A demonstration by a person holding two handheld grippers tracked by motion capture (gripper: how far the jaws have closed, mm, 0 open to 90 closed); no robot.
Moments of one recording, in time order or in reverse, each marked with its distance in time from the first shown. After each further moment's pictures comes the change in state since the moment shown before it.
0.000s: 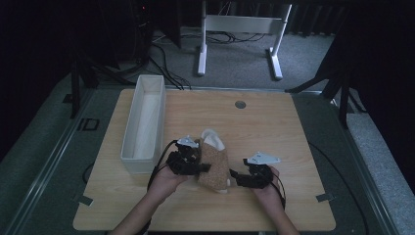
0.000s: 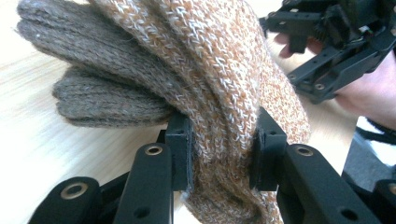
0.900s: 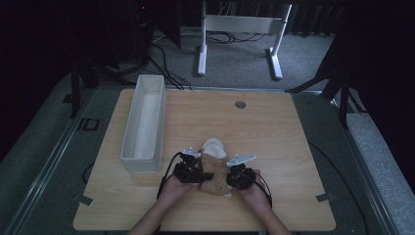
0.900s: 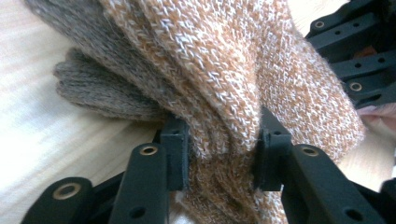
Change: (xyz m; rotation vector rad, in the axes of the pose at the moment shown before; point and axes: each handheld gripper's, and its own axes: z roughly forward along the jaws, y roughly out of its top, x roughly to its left) left arm 0.018 -0.039 0.064 -0.006 -0.037 -0.117; right arm 0.032 0.010 0.037 0.196 0.139 -0.063
